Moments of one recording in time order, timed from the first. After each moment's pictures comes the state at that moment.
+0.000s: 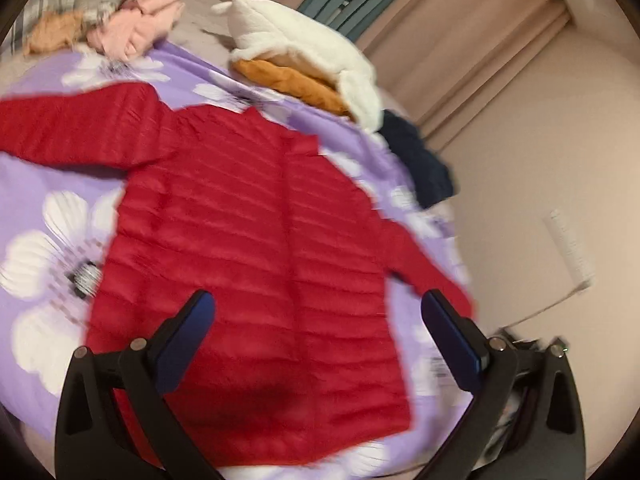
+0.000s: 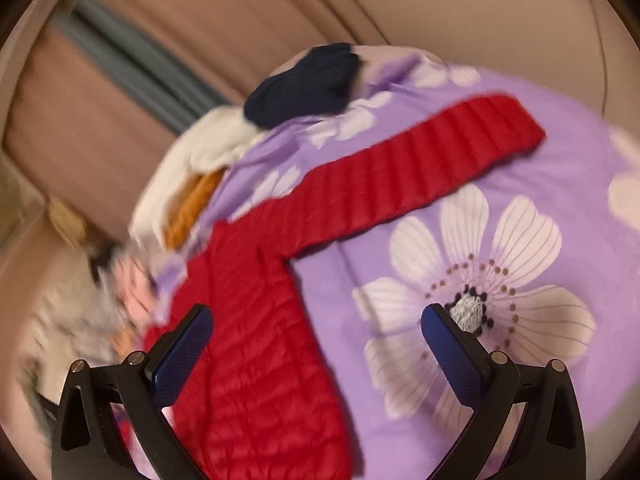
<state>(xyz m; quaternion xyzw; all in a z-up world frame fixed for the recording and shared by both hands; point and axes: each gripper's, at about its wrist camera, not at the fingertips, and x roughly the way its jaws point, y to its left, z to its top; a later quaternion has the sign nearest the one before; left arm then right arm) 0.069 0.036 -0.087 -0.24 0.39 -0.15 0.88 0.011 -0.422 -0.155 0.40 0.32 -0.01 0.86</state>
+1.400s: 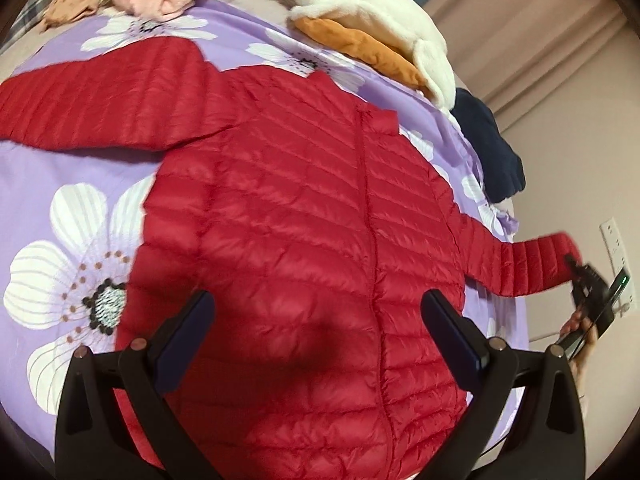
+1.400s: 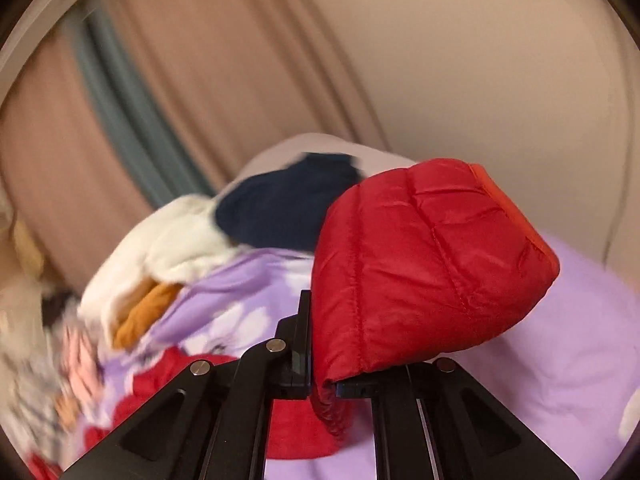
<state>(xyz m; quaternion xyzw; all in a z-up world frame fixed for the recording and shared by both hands) 0.134 0.077 -0.139 -0.25 0.48 -0.08 0.84 0.158 -0.458 -0.039 0.26 0.22 -0.09 0.94</state>
